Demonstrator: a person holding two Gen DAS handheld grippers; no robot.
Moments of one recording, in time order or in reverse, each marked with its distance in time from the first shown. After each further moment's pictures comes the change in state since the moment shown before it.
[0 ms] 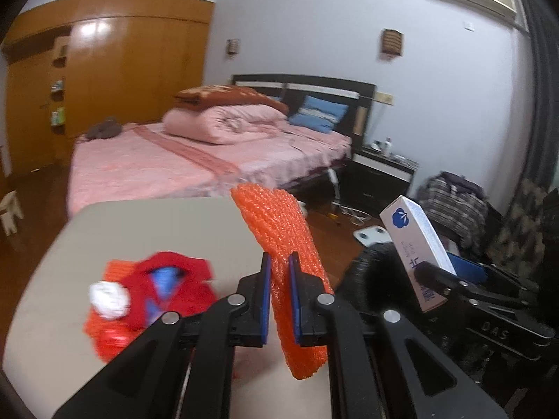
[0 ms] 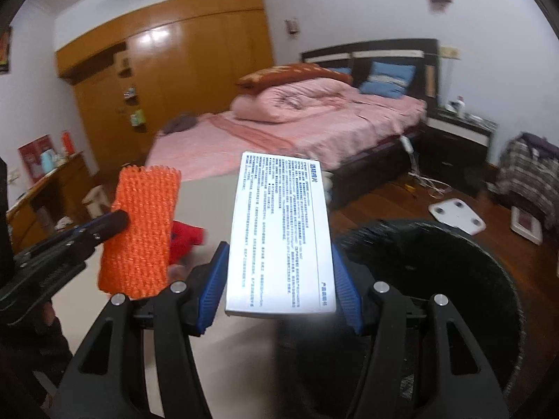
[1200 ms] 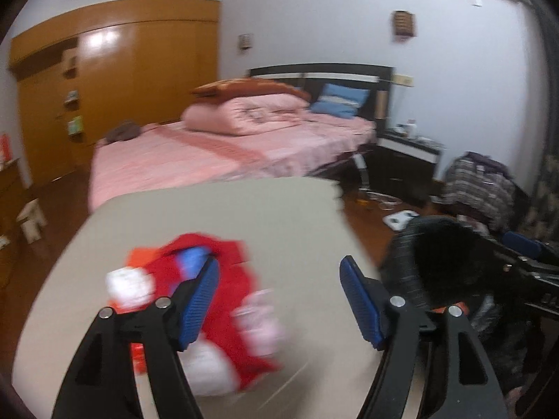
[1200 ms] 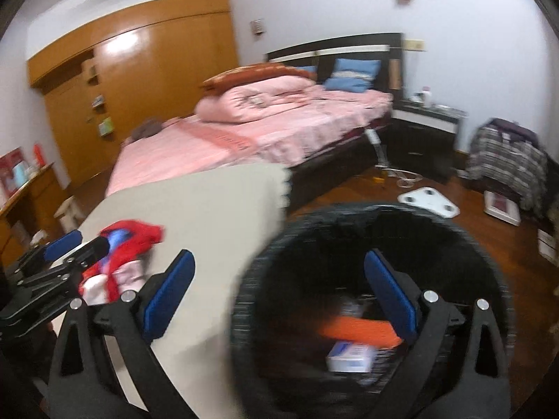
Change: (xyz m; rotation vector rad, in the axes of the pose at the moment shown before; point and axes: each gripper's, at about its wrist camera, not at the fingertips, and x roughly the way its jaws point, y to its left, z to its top) left arm 0.015 0.041 -0.033 0.033 0.033 0.184; right arm 0.019 0.012 -0.013 0.021 -0.002 -0.028
